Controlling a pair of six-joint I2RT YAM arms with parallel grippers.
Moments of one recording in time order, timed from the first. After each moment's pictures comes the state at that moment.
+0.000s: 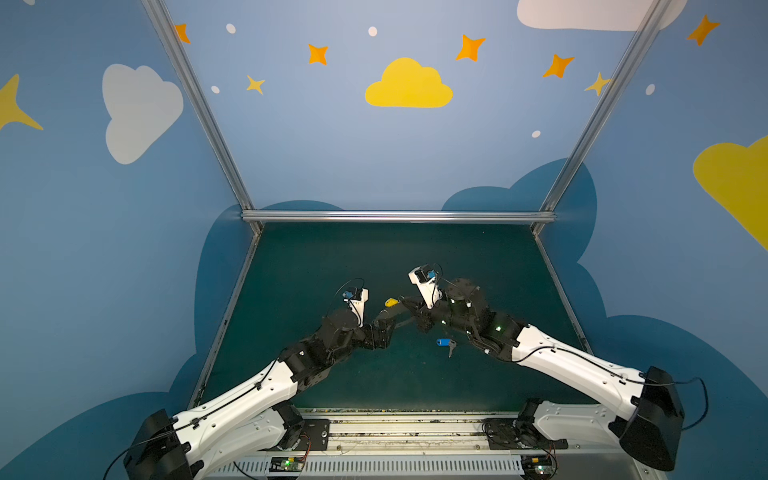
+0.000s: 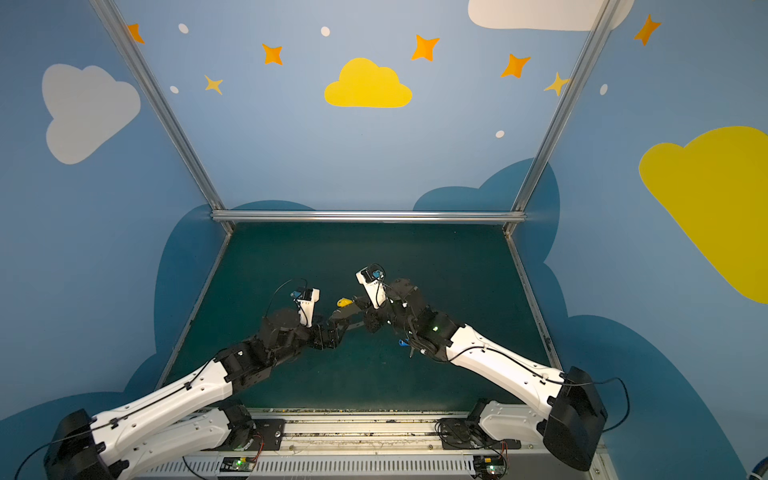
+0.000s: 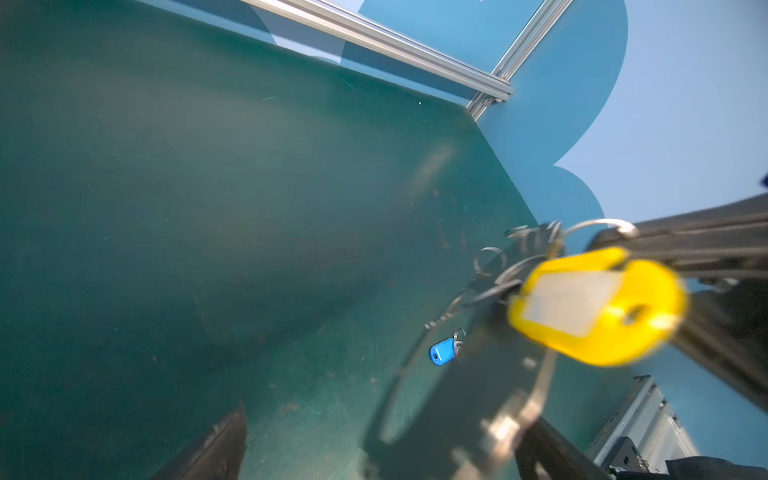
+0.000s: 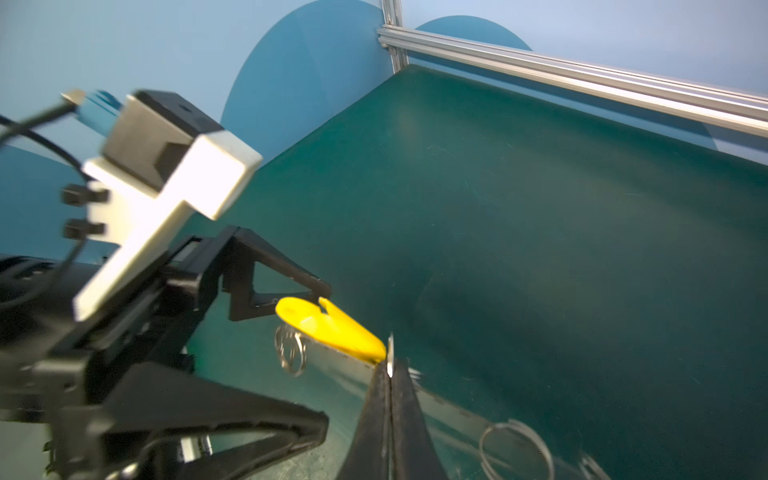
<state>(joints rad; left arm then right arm) -0.79 0.94 0.56 -0.09 -0.10 -0.59 0.91 1.21 0.92 -0.11 -0.09 0.19</state>
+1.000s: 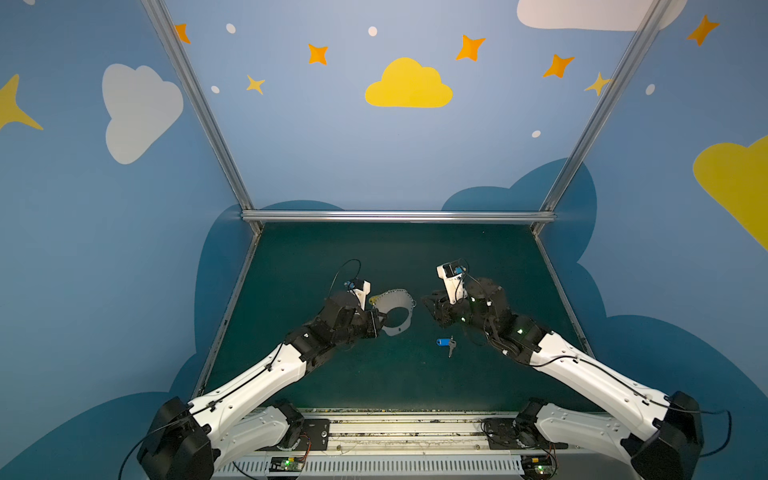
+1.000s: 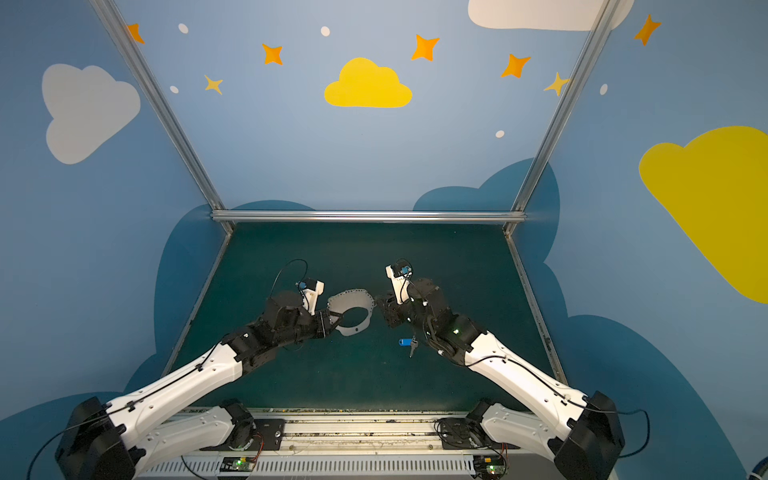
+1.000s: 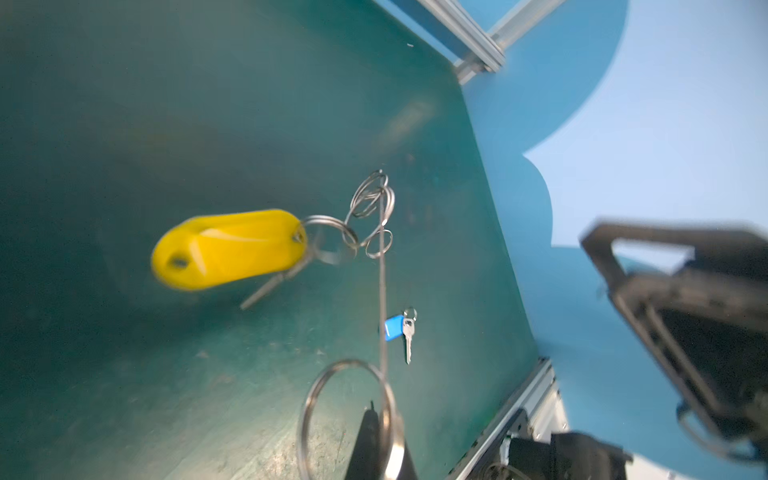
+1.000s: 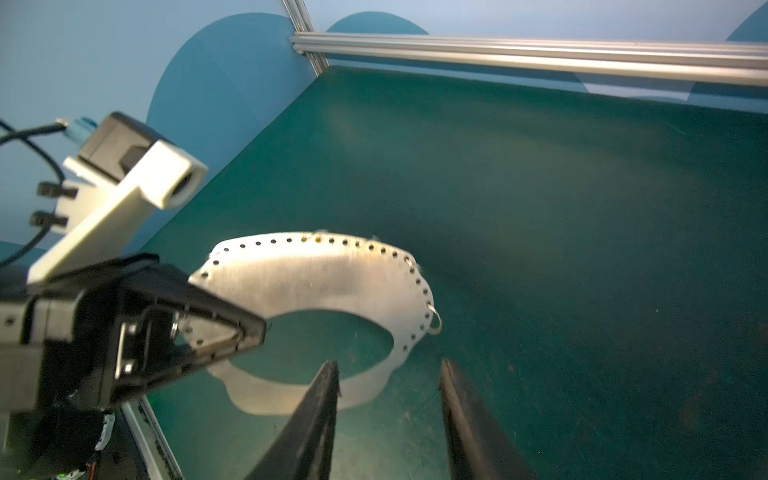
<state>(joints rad) -0.63 1.07 0.68 -0.17 0.21 -0.81 0.80 1.08 0.84 -0.23 0.00 0.29</state>
